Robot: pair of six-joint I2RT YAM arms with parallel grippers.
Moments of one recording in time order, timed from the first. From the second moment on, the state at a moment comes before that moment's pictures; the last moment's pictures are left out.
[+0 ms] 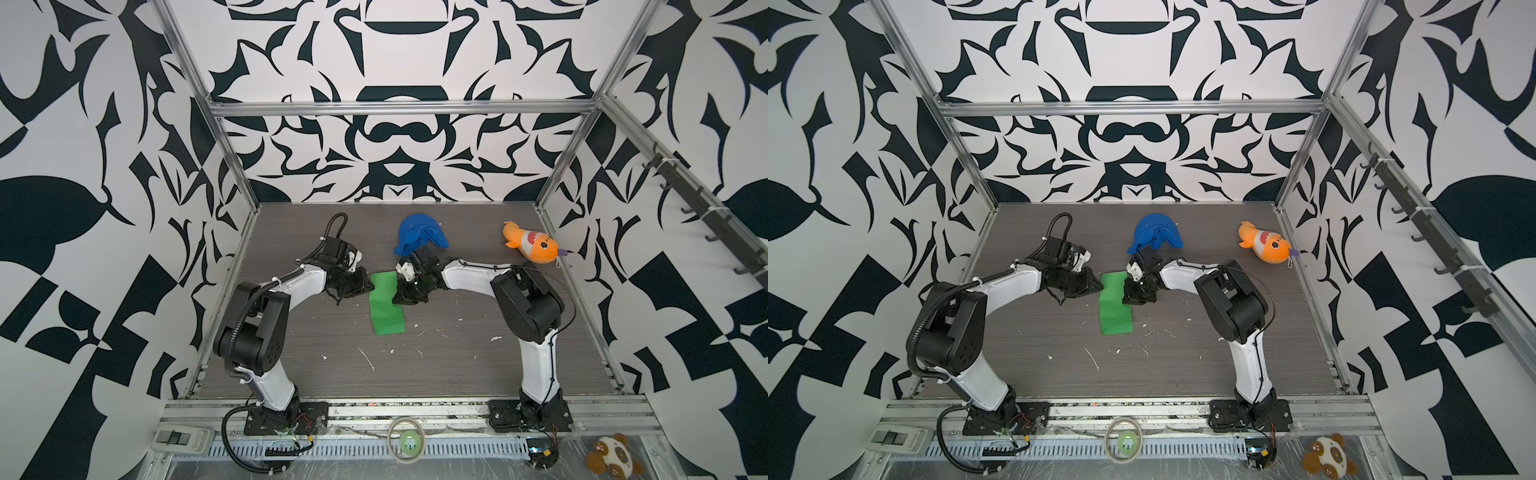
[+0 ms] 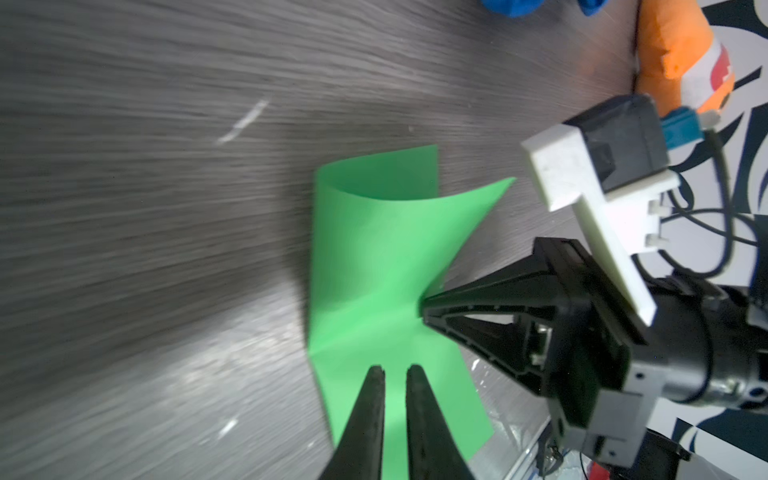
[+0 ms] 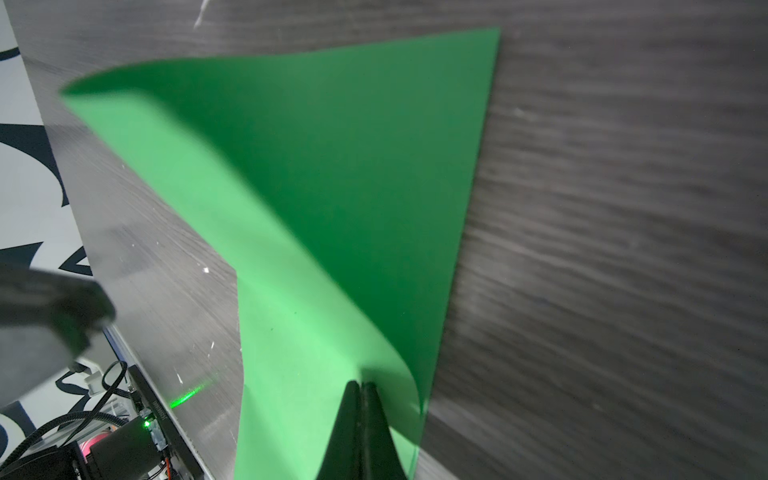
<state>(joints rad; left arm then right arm) -0.36 1.72 1.00 -0.34 0.57 -0.52 0.62 2.05 1.27 -0.38 -0.50 0.58</state>
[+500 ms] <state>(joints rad) -0.36 1.90 1.09 -0.36 0.52 -0.57 0.62 2.05 1.26 -0.37 -0.50 0.58</state>
